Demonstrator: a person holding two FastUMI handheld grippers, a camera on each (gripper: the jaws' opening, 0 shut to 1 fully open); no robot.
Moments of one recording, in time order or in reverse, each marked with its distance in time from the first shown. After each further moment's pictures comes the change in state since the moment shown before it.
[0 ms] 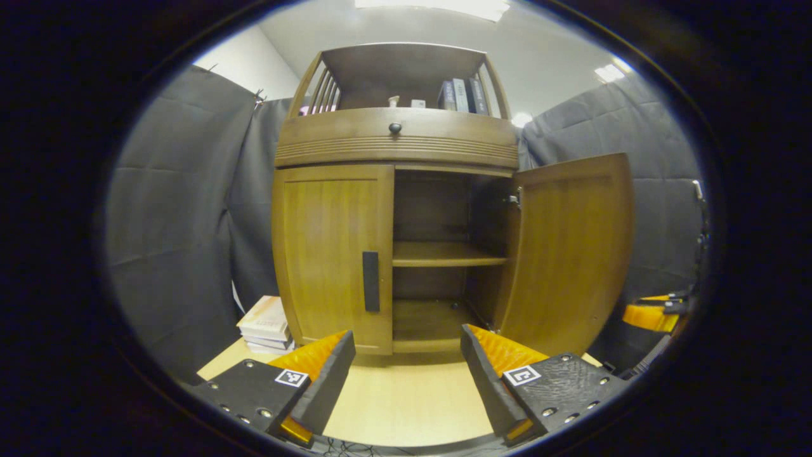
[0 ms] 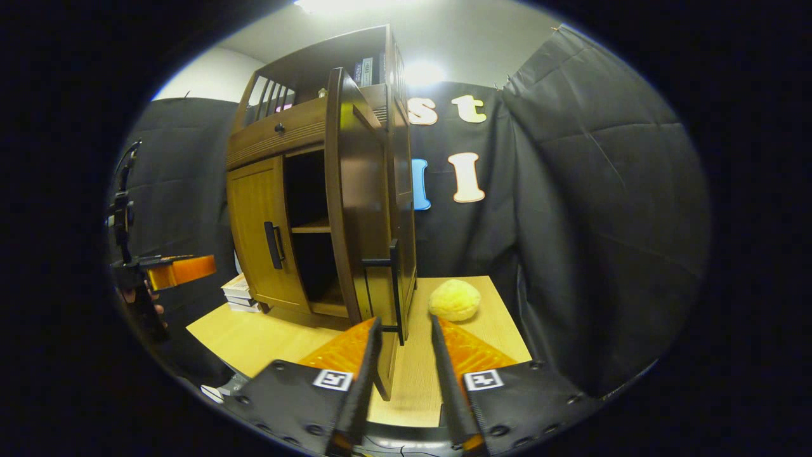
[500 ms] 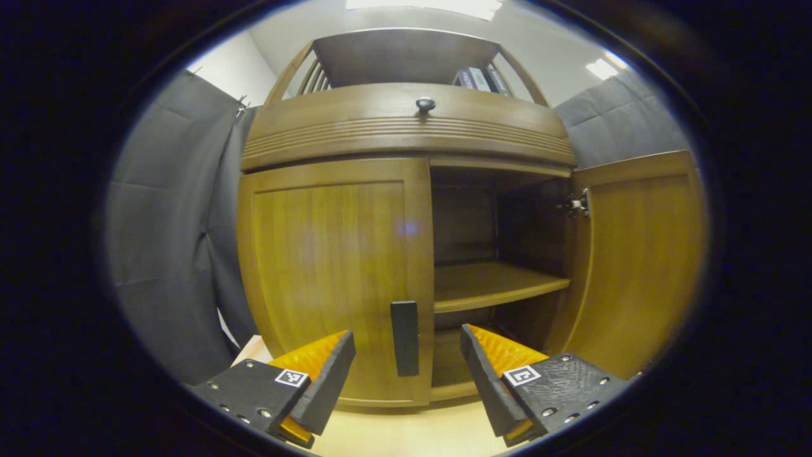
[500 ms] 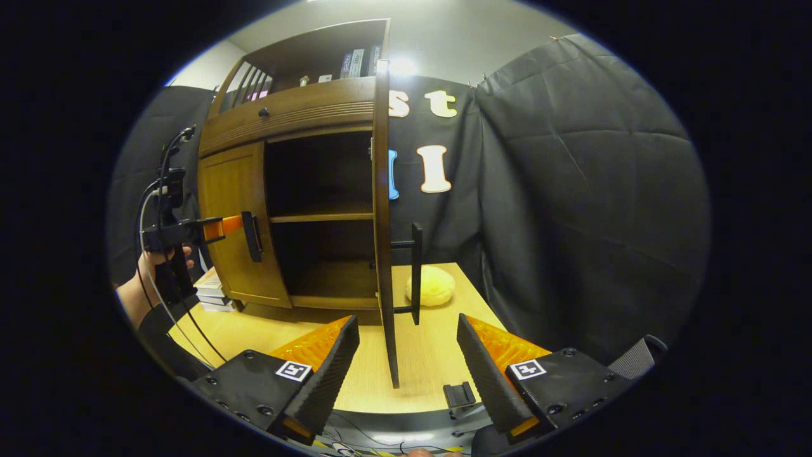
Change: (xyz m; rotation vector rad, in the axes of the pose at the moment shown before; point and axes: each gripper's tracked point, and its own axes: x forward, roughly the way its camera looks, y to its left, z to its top) left arm 0.078 0.034 0.016 0.071 -0.075 -0.025; right arm -0.023 0.034 -0.019 -0.012 0.064 -0.239
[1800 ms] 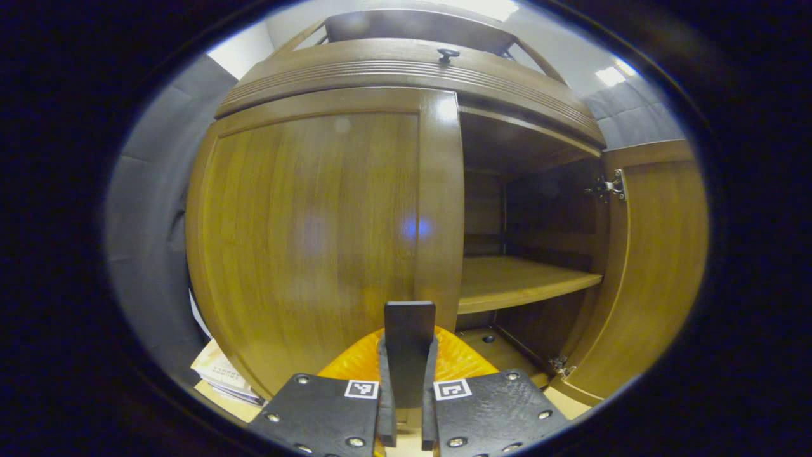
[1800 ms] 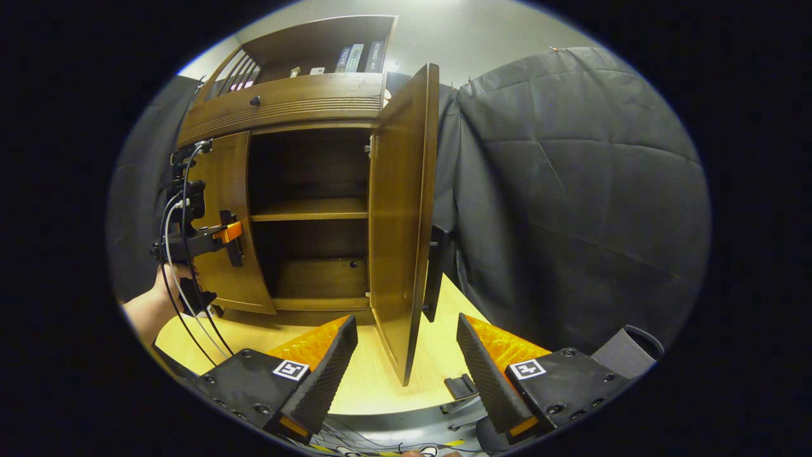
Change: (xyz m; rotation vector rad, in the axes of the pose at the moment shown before) left arm 0.027 -0.006 -0.020 -0.064 0.024 -0.064; right arm -0.007 0.039 0.001 0.011 -0.004 -0.133
